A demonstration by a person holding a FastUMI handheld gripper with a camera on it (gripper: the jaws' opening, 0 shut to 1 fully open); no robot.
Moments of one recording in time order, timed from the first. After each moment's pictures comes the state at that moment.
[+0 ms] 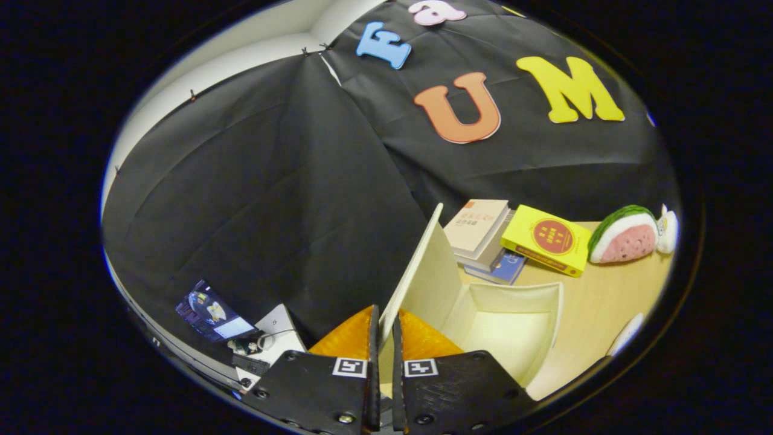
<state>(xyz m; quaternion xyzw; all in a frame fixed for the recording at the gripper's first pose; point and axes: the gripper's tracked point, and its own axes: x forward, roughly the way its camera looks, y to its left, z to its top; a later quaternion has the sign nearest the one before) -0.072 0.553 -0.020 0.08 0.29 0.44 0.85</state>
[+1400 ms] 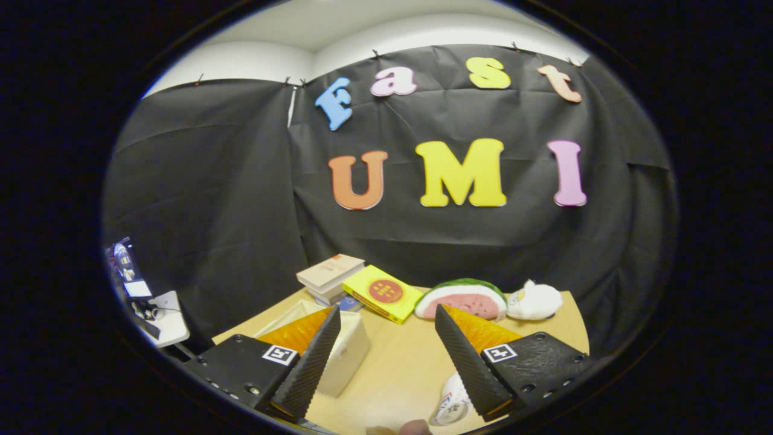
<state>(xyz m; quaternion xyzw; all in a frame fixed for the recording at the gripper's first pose) -0.019 0.187 -0.020 0.01 0.13 0.21 0.97</state>
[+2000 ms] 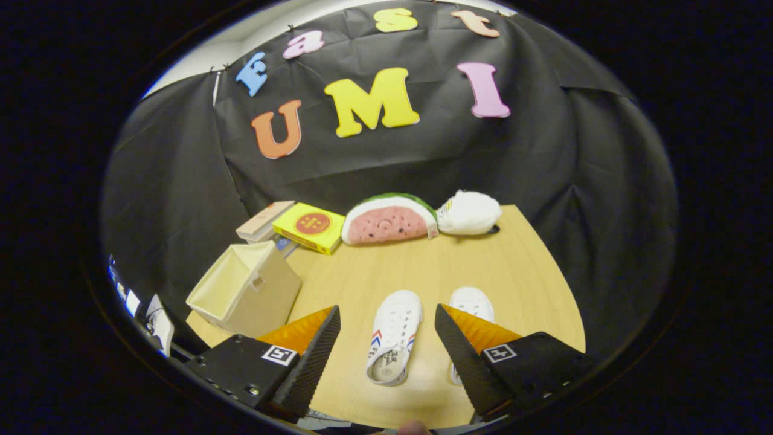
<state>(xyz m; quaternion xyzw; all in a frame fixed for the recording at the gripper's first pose) -0.015 0.058 -0.185 0.07 0.30 0.12 0.94</state>
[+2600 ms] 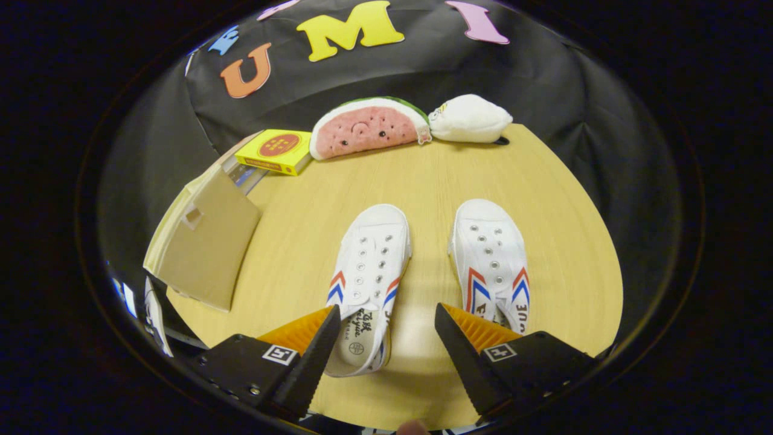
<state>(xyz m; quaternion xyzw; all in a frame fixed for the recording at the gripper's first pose) 0.021 0.054 -0.317 0.05 0.44 0.11 0.89</state>
